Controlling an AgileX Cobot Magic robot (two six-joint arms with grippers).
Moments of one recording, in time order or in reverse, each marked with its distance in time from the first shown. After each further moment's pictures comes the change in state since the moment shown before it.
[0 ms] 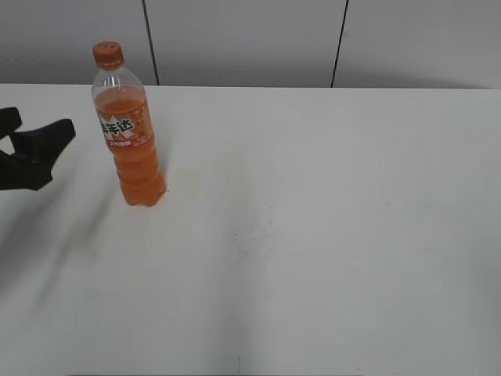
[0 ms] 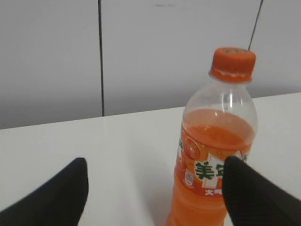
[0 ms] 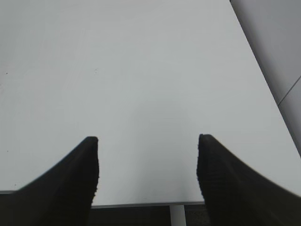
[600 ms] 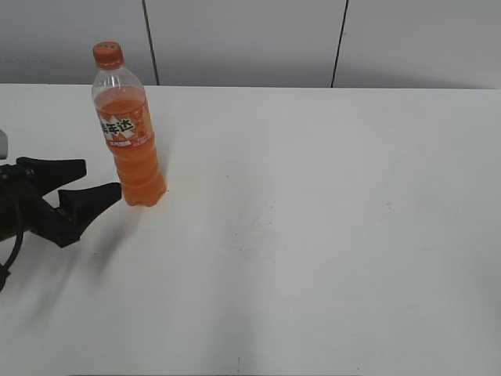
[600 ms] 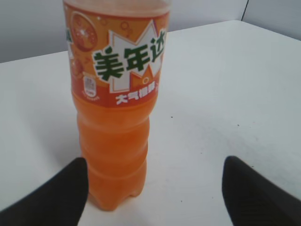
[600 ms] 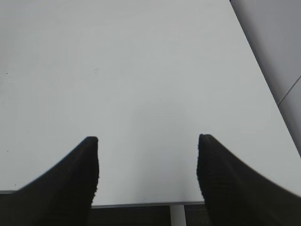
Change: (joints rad) left arm 0.079 0.347 -0.095 0.413 -0.154 -0.001; right arm 0.000 0.000 0.000 0.000 0.000 0.000
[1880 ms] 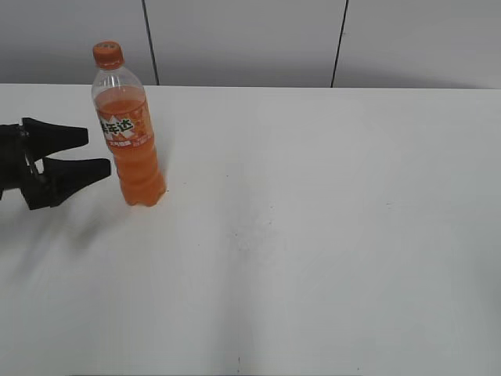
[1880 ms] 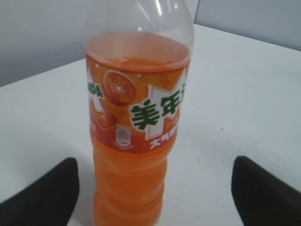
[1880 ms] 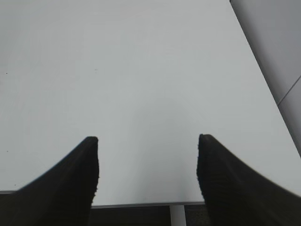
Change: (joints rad) left arm 0.145 0.068 -0.324 0.470 -0.005 -0.278; right arm 0.000 0.000 0.000 0.000 0.000 0.000
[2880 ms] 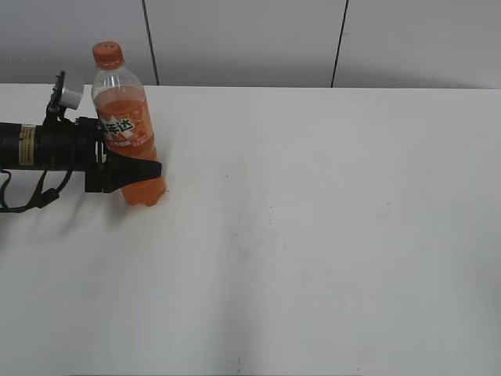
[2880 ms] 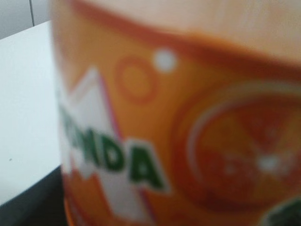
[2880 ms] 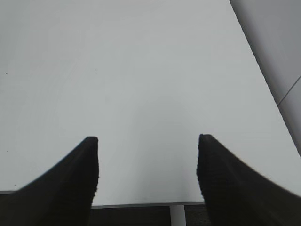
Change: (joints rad) left arm -0.155 0.300 -0.473 0.238 0.002 -0.261; right arm 0.000 0.000 0.000 0.000 0.000 0.000
